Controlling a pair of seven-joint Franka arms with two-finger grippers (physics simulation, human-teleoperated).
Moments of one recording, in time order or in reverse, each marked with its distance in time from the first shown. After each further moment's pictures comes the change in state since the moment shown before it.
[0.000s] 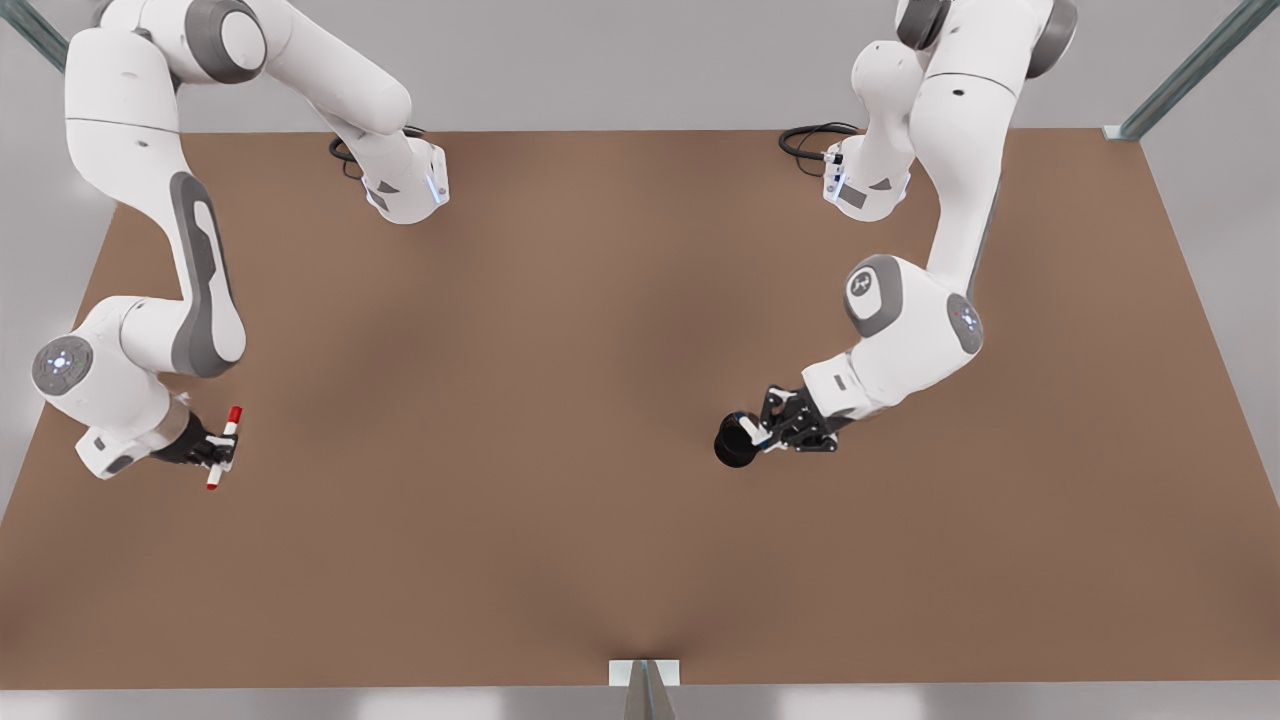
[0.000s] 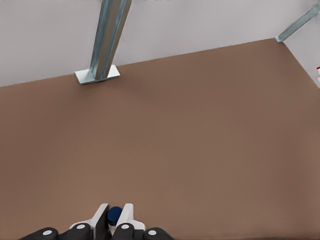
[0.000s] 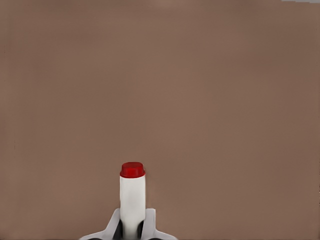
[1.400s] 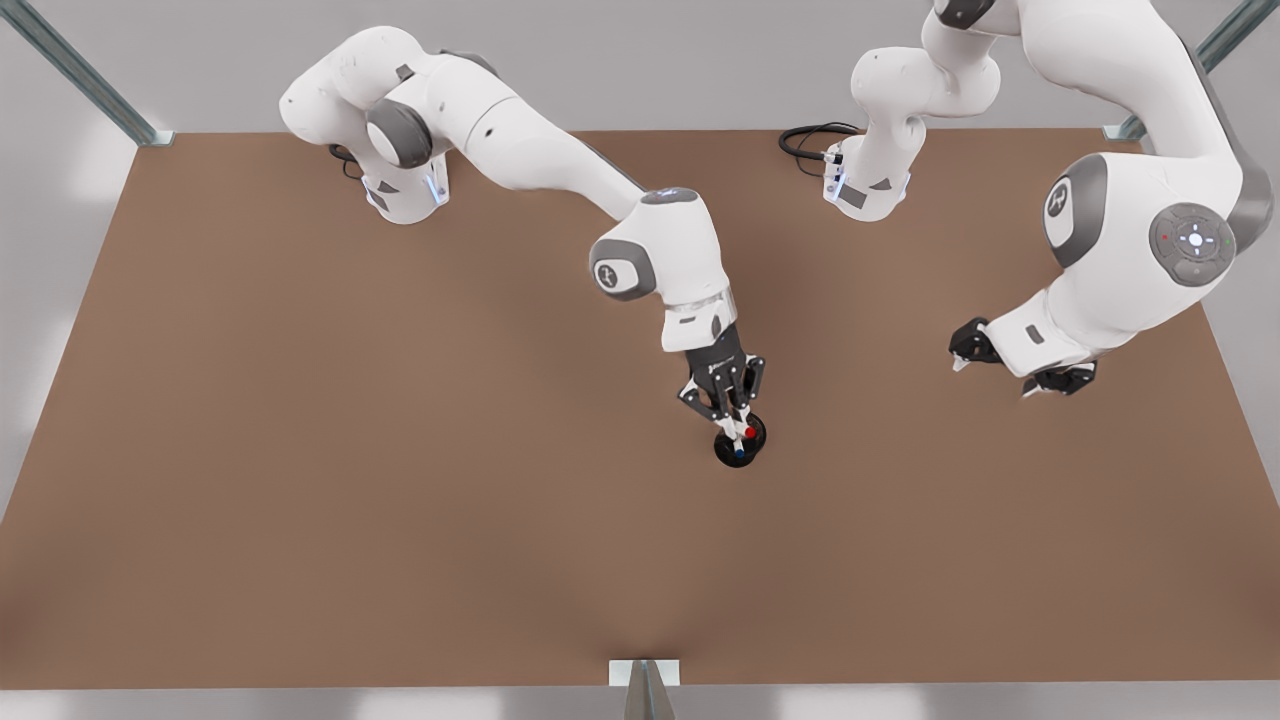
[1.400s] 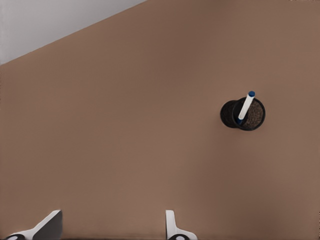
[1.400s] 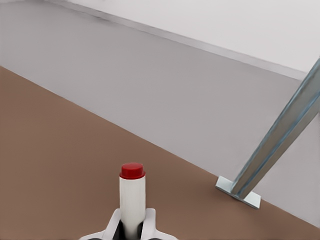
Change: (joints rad) left arm 0.233 -0.150 0.042 0.314 0.701 -0.800 -0.261; right arm 1.505 0.482 -0.595 0.829 -0.209 0.288 0.702
